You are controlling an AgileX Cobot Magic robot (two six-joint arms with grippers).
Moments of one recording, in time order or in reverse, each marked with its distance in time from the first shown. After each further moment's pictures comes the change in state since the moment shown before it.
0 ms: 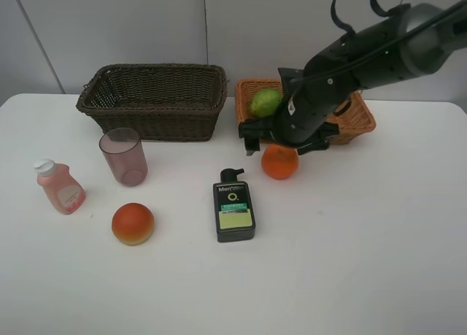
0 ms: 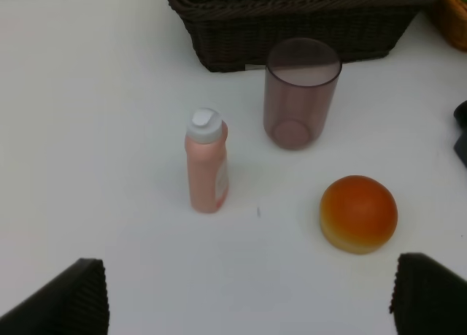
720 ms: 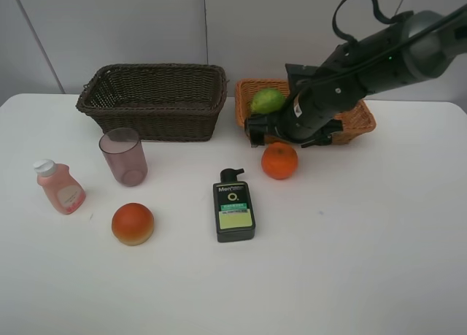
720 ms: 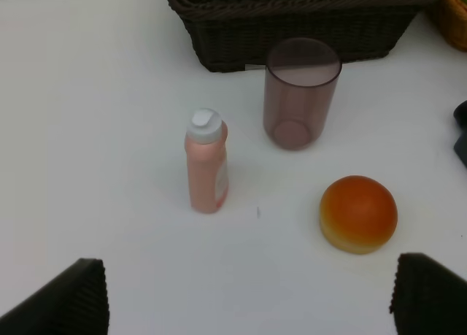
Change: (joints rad) left arm 0.000 0.000 0.000 0.000 0.000 0.000; right arm -0.028 0.008 0.023 -0.155 -0.095 0.136
